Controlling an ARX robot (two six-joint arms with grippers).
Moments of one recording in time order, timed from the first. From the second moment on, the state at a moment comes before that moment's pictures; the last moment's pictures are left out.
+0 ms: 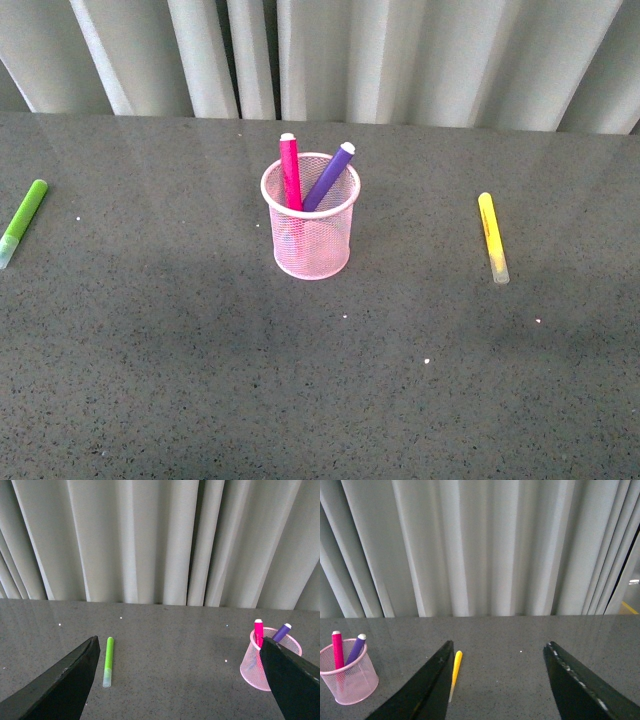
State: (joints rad) left arm 0.00 0.00 0.01 0.00 0.00 -0.01; right arm 0.00 0.00 0.02 0.00 0.00 0.00
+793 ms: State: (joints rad) left arm 0.00 0.00 0.01 0.00 0.00 -0.01; right arm 0.00 0.00 0.02 0.00 0.00 0.00
